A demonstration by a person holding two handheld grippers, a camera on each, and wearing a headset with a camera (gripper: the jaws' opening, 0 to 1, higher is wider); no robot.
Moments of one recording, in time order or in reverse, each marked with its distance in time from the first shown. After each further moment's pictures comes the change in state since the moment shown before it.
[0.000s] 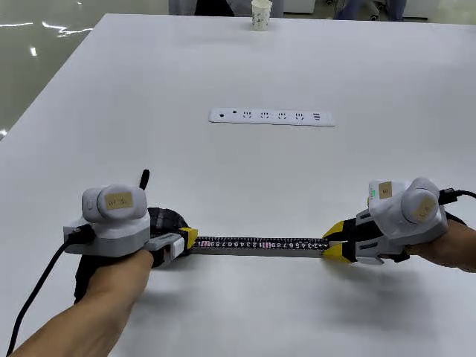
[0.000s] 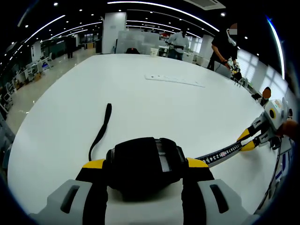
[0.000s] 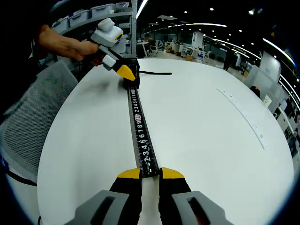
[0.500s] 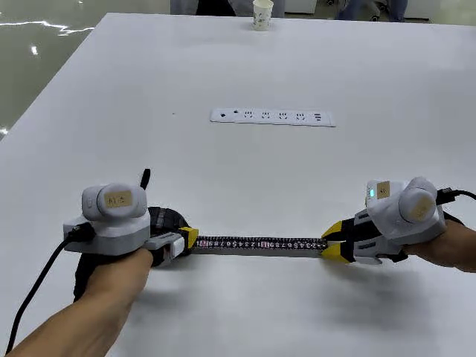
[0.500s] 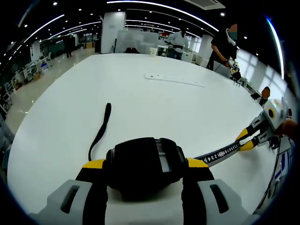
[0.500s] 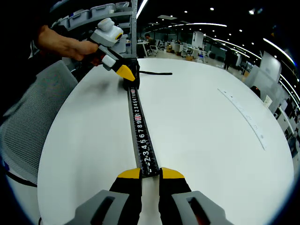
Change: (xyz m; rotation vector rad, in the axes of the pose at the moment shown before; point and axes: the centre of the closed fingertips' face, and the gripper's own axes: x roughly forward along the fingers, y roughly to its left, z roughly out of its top) left arm 0.002 0.002 0.000 0.000 0.005 -0.009; right arm 0.004 0.002 0.005 -0.001 0.002 0.003
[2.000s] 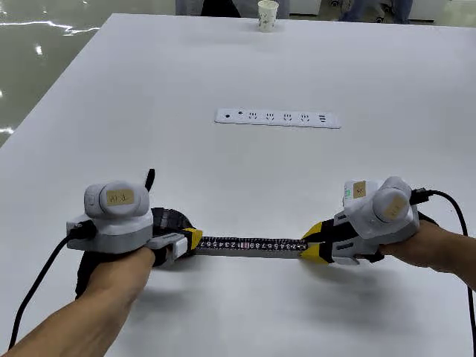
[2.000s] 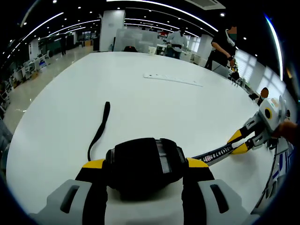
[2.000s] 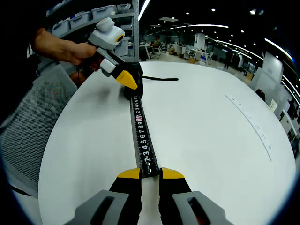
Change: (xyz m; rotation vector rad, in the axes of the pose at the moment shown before) left arm -0.001 0.000 -0.001 -0.009 0.014 -0.023; right arm 0.028 0.006 0.029 0.000 -0.026 0.031
